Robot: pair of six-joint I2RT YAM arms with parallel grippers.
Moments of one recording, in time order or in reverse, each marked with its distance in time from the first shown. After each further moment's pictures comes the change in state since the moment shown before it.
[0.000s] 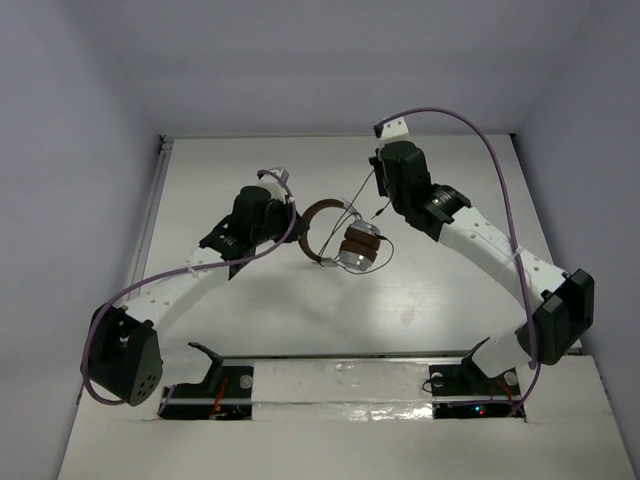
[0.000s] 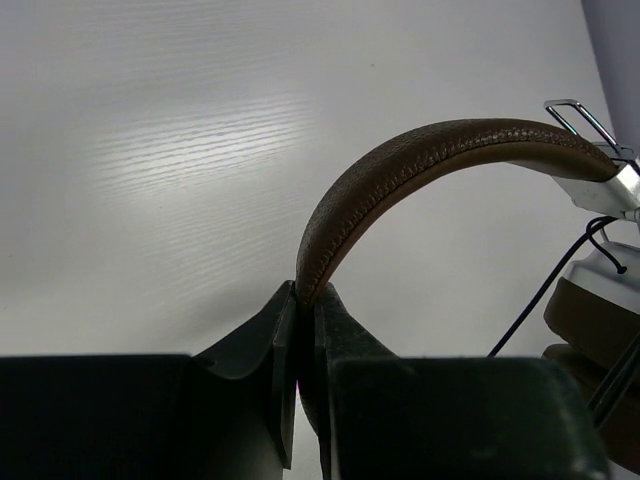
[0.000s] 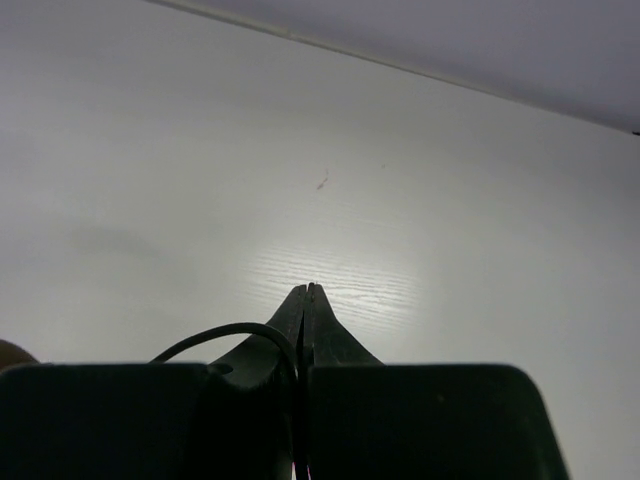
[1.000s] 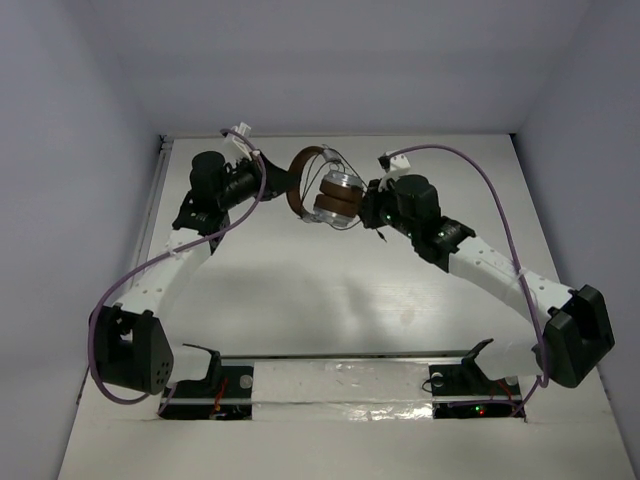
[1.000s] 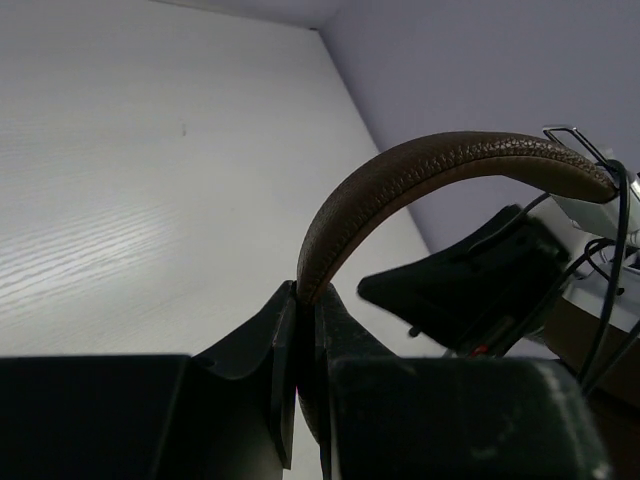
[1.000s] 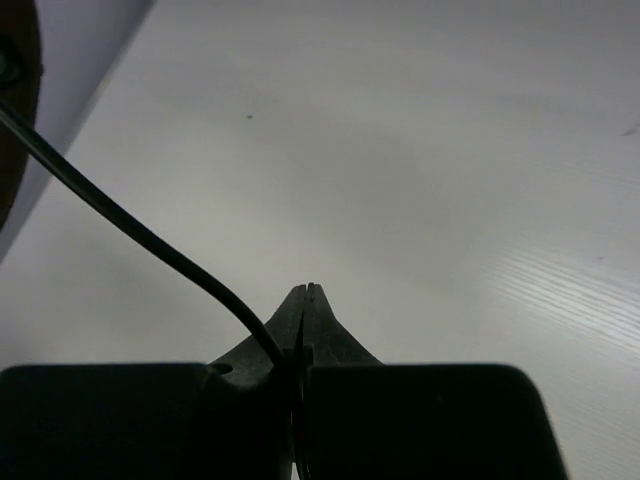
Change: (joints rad) left arm 0.262 0.048 0.168 0.200 0.447 -0.158; right arm -0.014 -0.140 -0.362 0.282 -0.480 0.312
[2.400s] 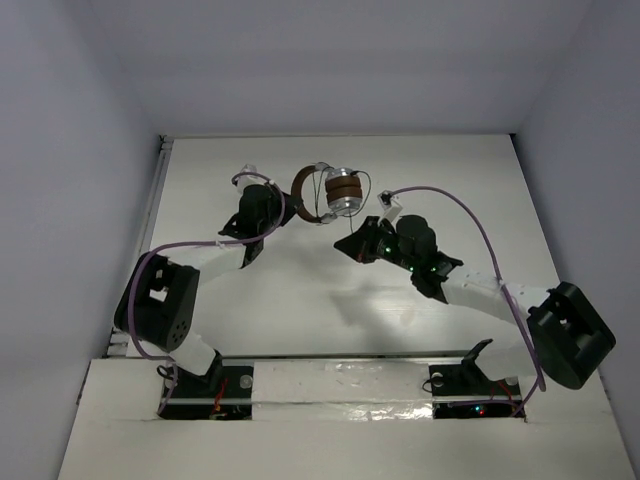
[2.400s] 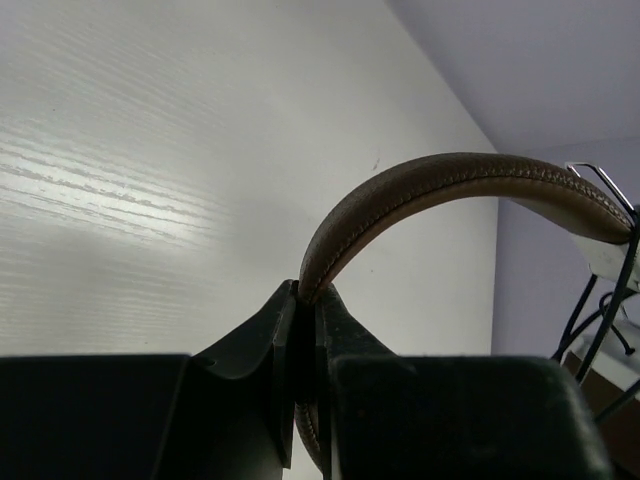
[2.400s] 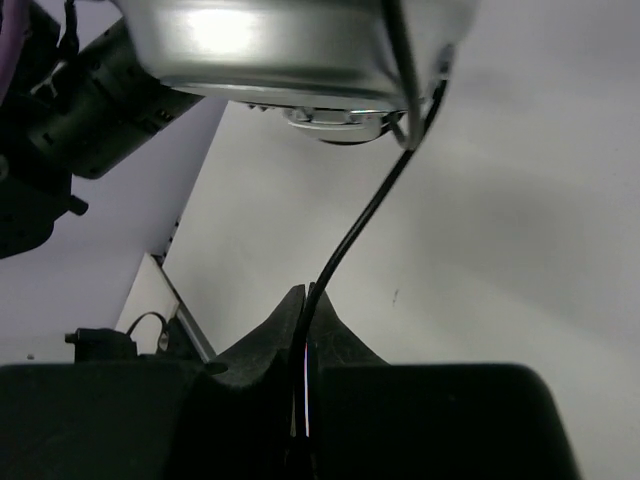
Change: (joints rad) left arm -0.150 0.243 -0.236 0.307 -0.616 -0.367; right arm 0.037 -0.017 -0.398 0.503 -0.307 0.426
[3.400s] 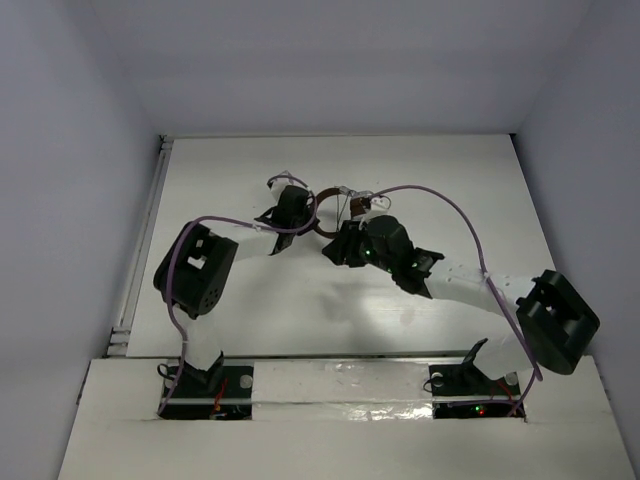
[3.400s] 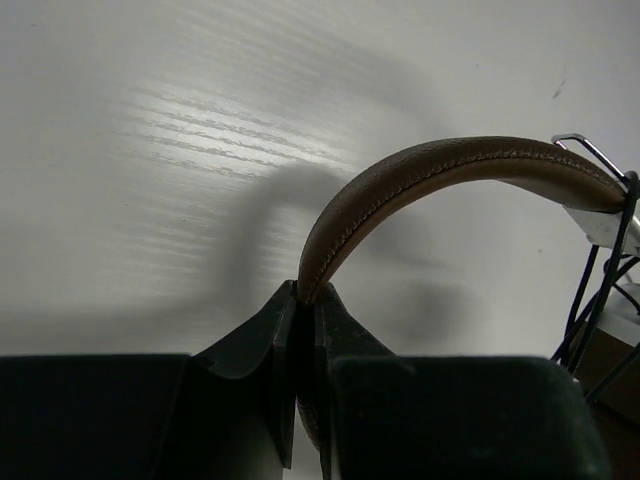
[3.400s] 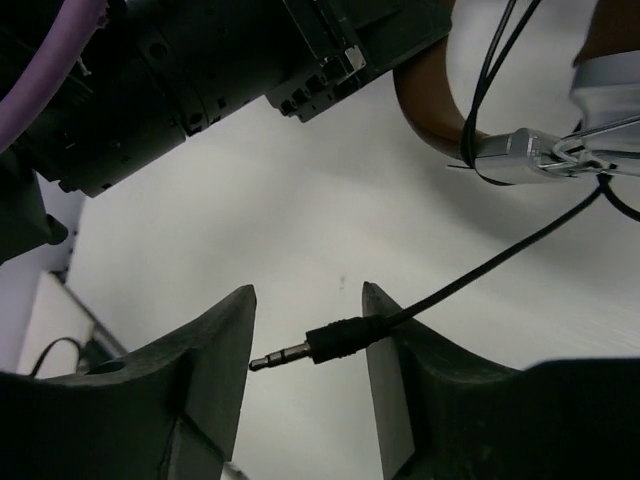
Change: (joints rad) left arm -0.138 0.262 0.194 -0.202 -0.170 0.148; right arm 0.139 0.096 0.140 -0.226 0.231 -0.039
